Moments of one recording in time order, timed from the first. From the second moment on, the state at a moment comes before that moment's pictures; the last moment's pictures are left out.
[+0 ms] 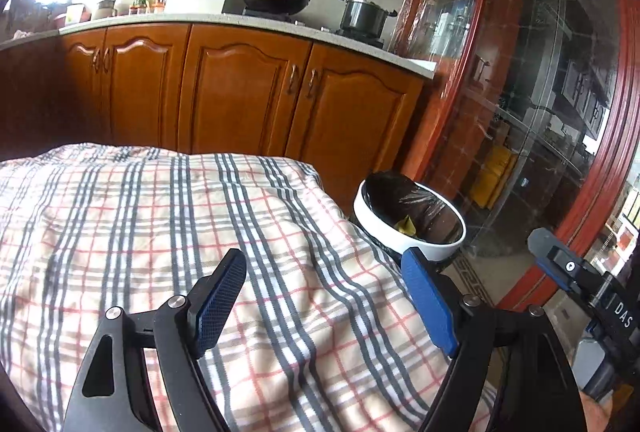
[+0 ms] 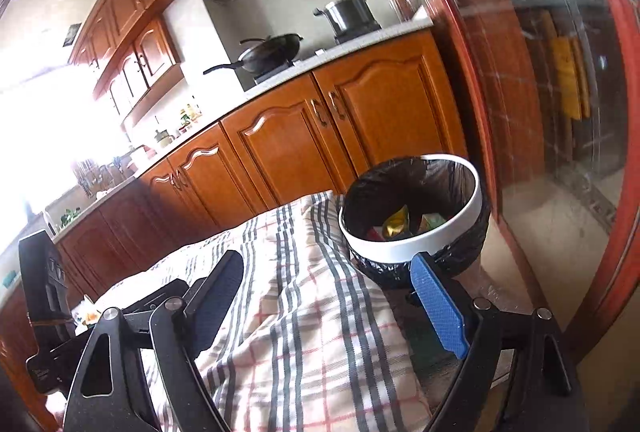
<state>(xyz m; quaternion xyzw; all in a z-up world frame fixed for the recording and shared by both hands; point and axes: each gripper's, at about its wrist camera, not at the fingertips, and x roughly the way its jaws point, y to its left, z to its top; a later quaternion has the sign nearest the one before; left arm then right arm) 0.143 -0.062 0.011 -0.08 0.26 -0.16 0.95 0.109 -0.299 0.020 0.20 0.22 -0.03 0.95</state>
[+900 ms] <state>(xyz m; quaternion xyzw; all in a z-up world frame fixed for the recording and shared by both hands) 0.075 -0.071 -0.028 0.01 0.19 -0.07 0.98 0.066 -0.246 -0.016 0.10 0.17 -0.09 0.98</state>
